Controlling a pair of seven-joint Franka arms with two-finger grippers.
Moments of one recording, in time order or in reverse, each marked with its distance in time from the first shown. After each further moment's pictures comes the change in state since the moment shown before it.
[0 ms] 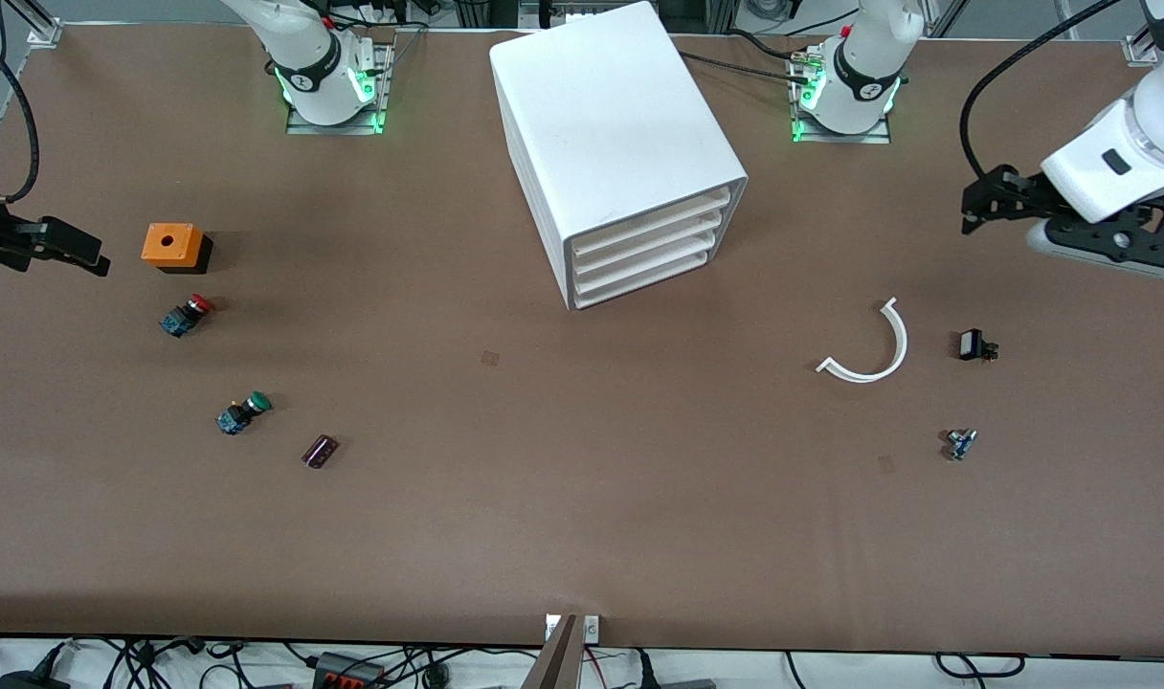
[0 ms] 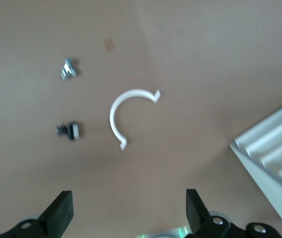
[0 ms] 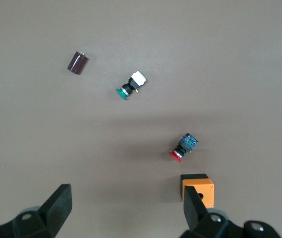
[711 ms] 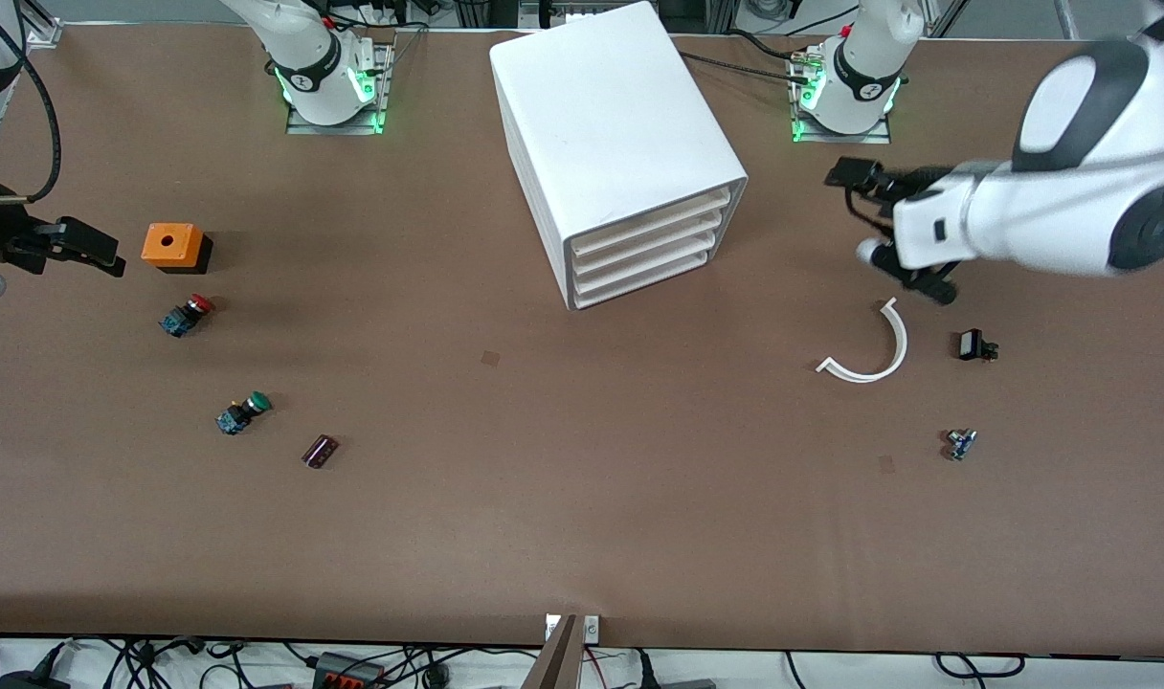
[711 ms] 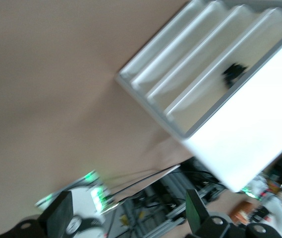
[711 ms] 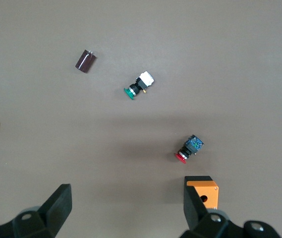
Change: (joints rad) left arm -0.035 0.242 -0.007 0.002 -0.456 -0.181 0.095; right arm 0.026 0.000 0.002 -0.001 0.000 0.001 0.000
